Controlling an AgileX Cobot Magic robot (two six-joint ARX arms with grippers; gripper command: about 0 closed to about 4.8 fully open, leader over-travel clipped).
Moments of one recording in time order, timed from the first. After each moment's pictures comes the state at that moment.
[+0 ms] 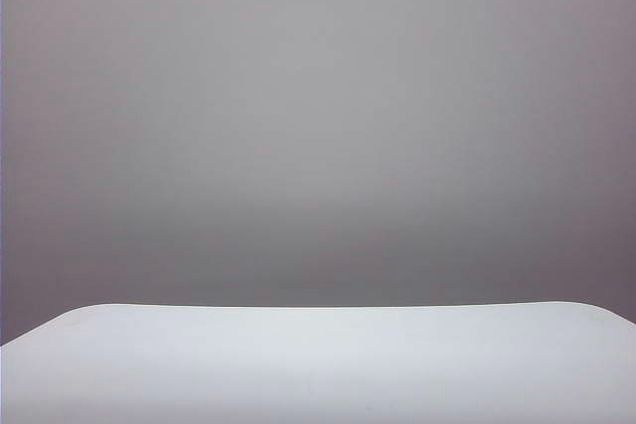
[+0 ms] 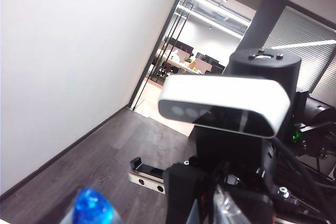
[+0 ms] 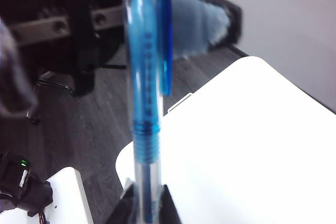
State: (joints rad) left arm -0.48 1.49 1.08 0.76 0.92 -0.64; right arm 0.50 1.25 1.27 -0.47 -0.66 0.10
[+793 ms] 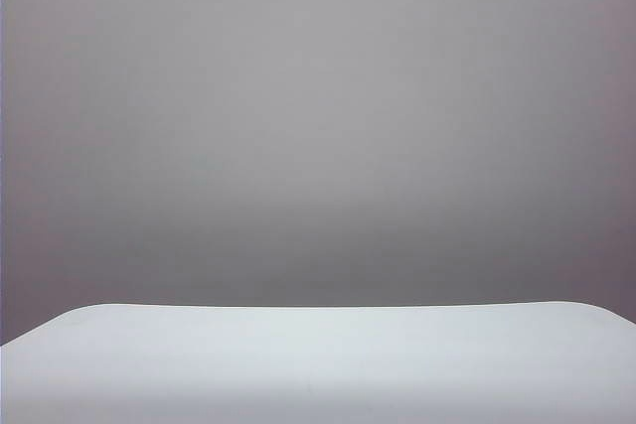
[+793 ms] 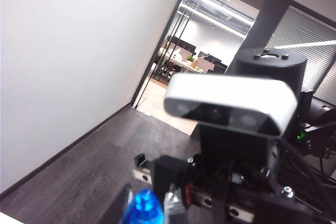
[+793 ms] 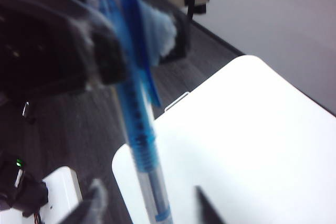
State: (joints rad) left arm -0.47 1.49 1.08 0.74 0.91 -0.63; right arm 0.50 1.25 1.27 -0.47 -0.64 0.09
